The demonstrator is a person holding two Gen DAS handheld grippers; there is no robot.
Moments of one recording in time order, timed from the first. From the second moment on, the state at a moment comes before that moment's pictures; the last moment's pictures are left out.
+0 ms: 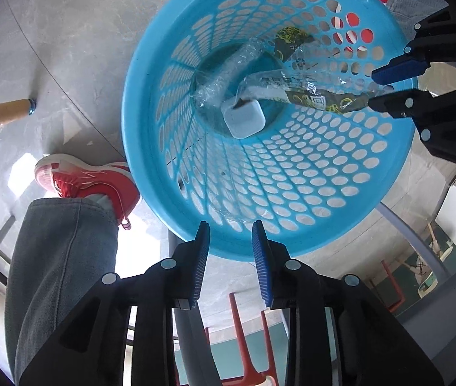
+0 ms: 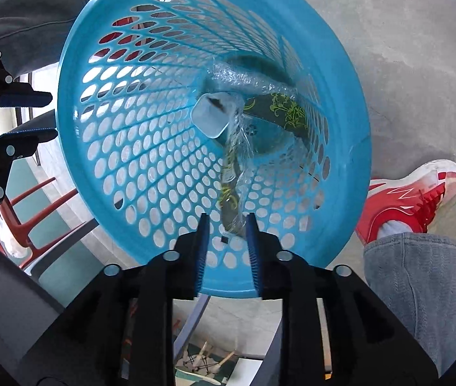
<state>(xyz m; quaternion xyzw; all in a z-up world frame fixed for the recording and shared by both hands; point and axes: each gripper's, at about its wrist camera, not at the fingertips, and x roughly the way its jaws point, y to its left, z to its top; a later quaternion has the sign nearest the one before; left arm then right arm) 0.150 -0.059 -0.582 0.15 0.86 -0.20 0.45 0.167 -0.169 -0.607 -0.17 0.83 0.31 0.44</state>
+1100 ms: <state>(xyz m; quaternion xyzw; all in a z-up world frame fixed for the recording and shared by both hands) 0.083 -0.079 -0.296 0.19 0.57 -0.22 0.77 0.146 -0.217 -0.305 -0.21 0.62 0.28 0.71</state>
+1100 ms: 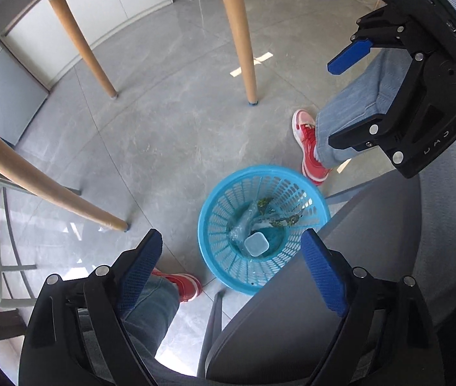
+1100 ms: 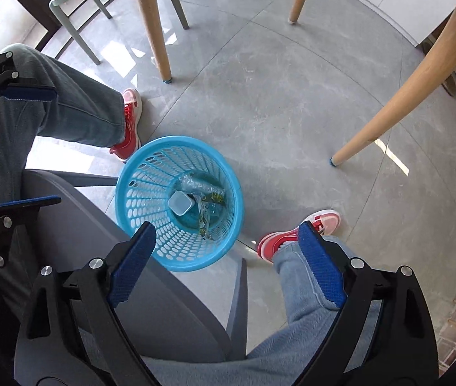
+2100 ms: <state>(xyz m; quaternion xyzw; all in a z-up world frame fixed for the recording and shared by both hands) 0.083 -0.034 -0.076 0.08 0.36 -0.17 0.92 0.123 -0.251 -0.067 -0.11 0.40 0.29 0.87</state>
